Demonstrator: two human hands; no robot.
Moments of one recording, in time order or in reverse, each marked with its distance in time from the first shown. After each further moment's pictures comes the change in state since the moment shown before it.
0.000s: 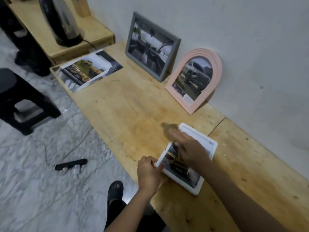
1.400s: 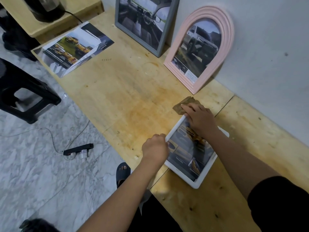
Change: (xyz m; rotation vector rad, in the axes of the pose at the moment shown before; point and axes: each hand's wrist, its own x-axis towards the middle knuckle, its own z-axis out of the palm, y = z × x) left_hand 0.037 0.042 0.009 0.738 -0.291 0.205; right_hand 0.039 0.097 0.018 -0.428 -0.100 0.180
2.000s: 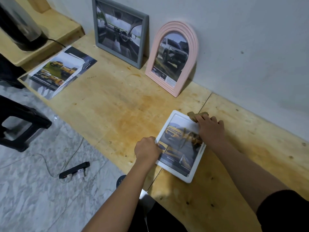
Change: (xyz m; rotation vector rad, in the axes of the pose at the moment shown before) left_hand 0.000 0.007 -0.009 0.031 0.009 -0.032; right_hand -0.073 0.022 -0.025 -0.127 -0.076 0.446
